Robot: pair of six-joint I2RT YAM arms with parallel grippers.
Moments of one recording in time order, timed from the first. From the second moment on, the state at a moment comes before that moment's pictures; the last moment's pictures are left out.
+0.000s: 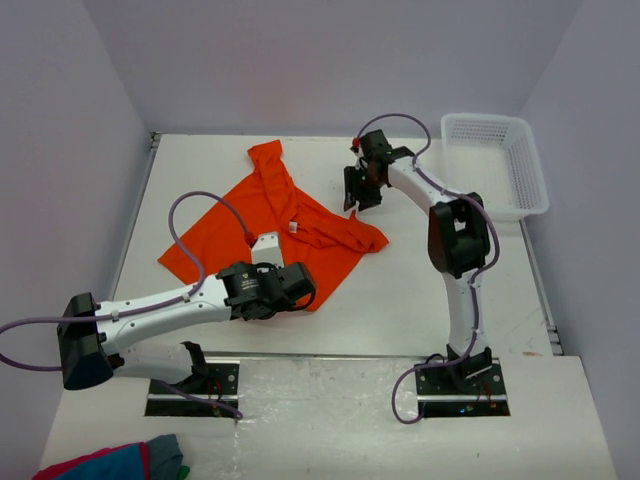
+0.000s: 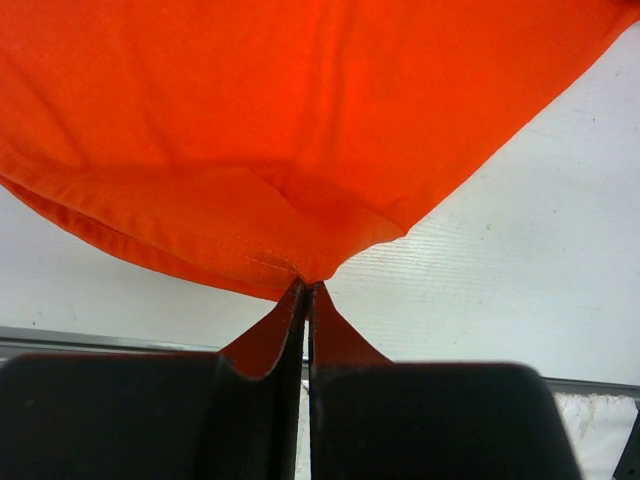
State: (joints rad) left arm -1.14 1.24 0.99 -1.01 -0.58 -1.27; right arm 0.38 2.23 1.89 -0.77 -0.21 0.29
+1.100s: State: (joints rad) left arm -1.14 1.22 0.95 -0.97 -0.57 -1.25; right arm 0.39 2.33 1.93 -0.79 -0.16 0.29
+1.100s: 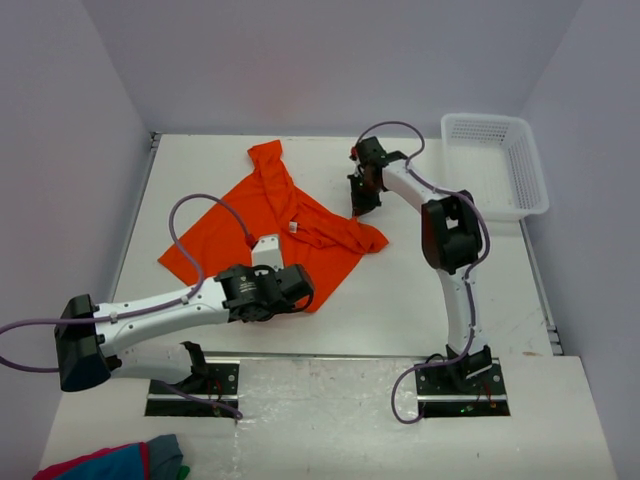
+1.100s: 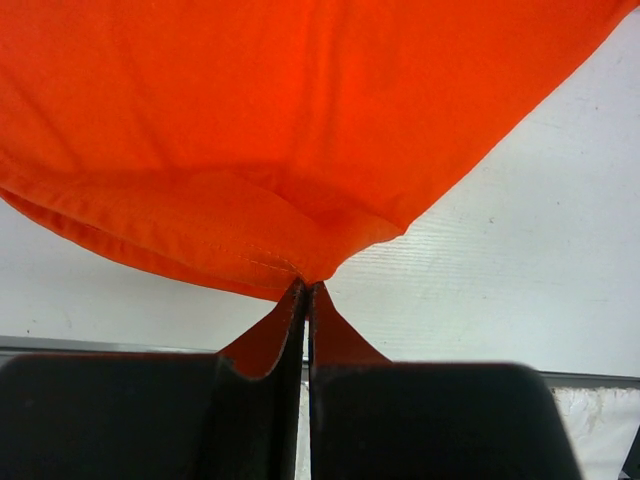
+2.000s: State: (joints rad) left arm -1.14 1.23 1.66 -1.19 -1.01 -0.94; right arm 0.22 1.60 2.06 -0.94 0.23 0.20
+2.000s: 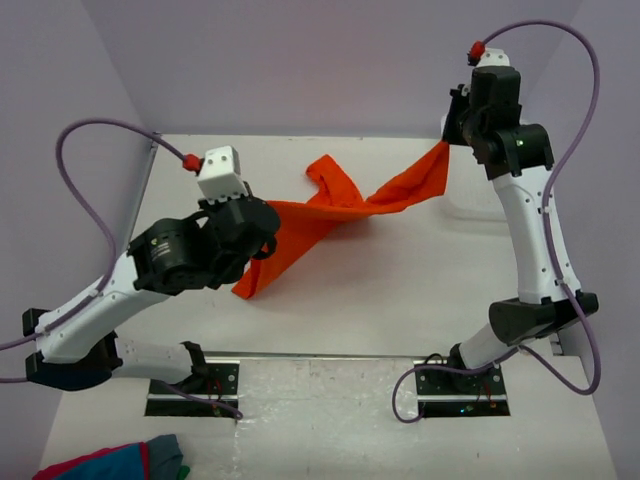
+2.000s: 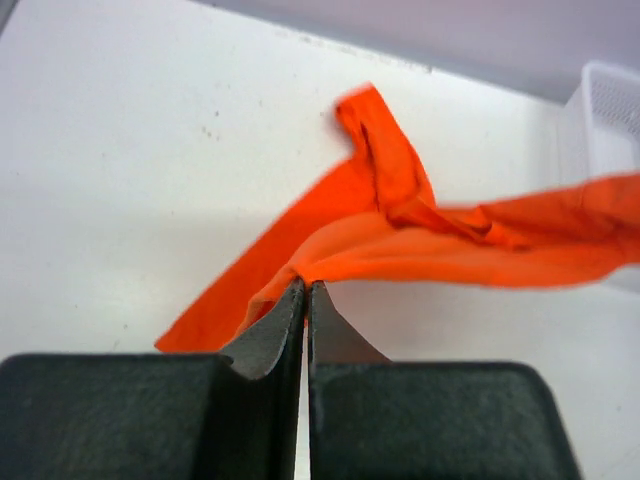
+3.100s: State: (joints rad) left arm -1.13 1.07 1.86 -0.92 -1.10 -0.48; right arm 0.35 1.19 1.91 -1.06 0.35 0.32
